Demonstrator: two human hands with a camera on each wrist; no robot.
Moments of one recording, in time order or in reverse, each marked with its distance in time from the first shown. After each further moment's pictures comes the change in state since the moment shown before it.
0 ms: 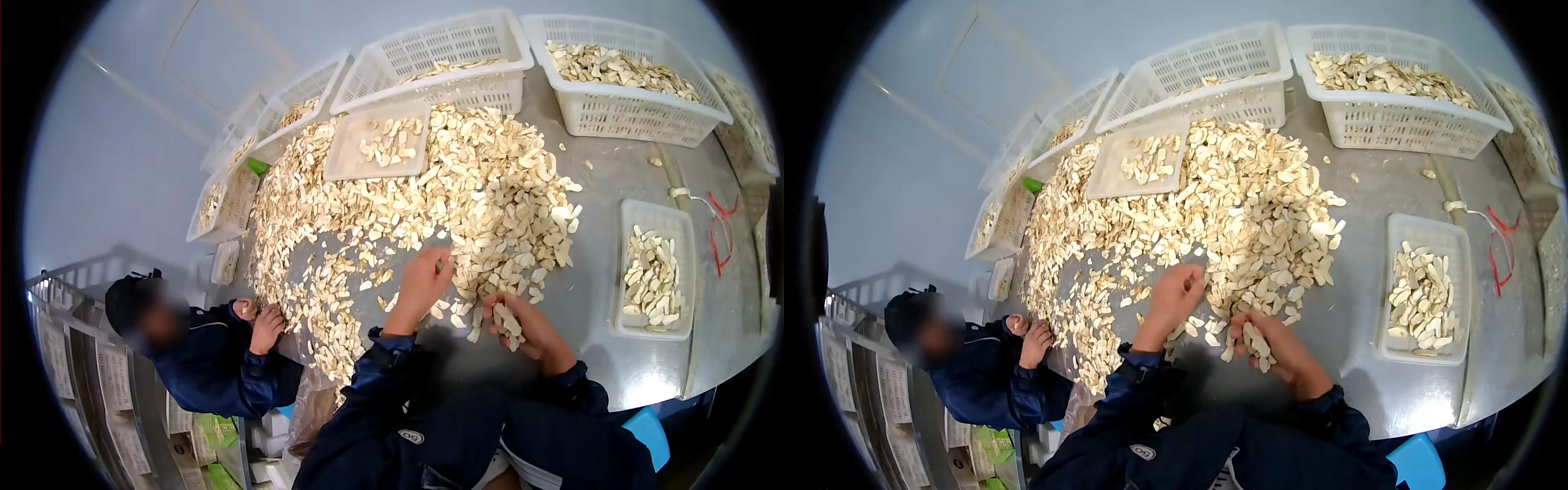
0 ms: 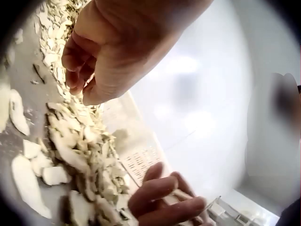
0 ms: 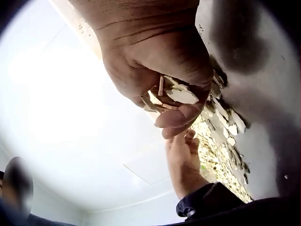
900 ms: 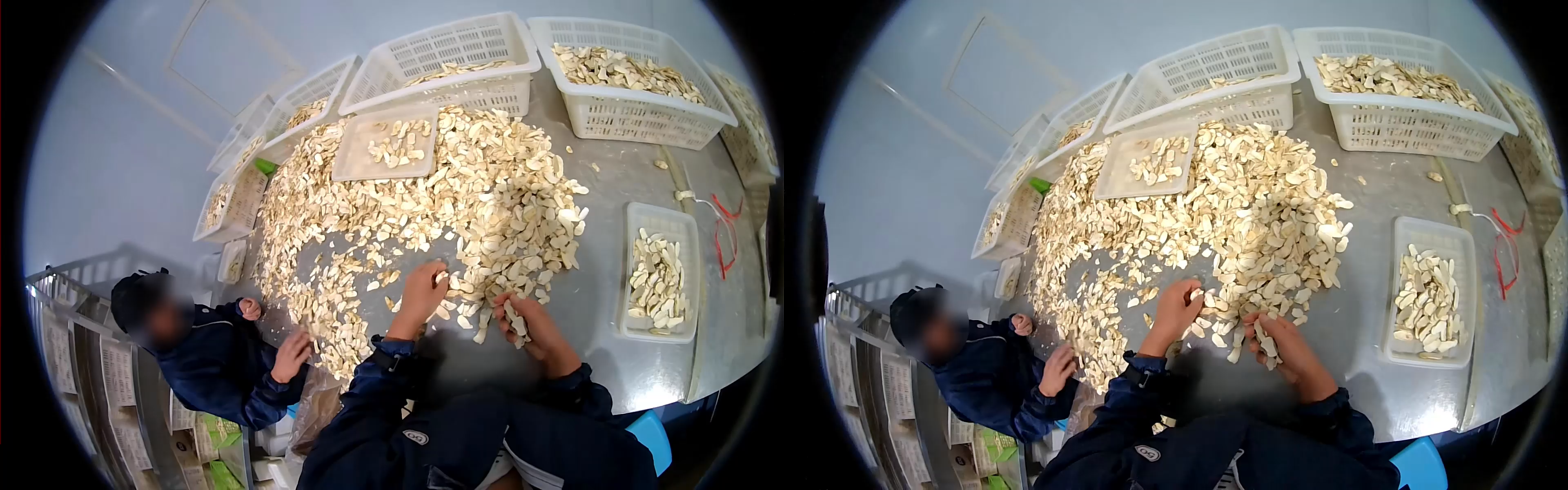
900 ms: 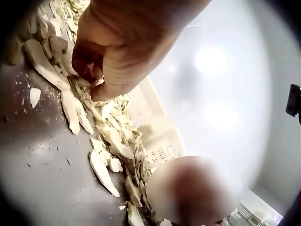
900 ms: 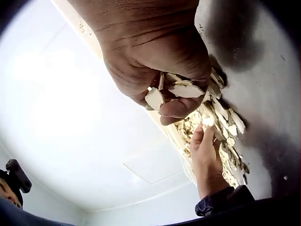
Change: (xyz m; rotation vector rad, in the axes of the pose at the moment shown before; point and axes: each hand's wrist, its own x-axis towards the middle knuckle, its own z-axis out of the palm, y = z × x) left_hand -0.025 -0.054 0.008 0.071 0.021 -0.061; right_hand -0.001 0.005 -0.002 0.020 0.038 -0.094
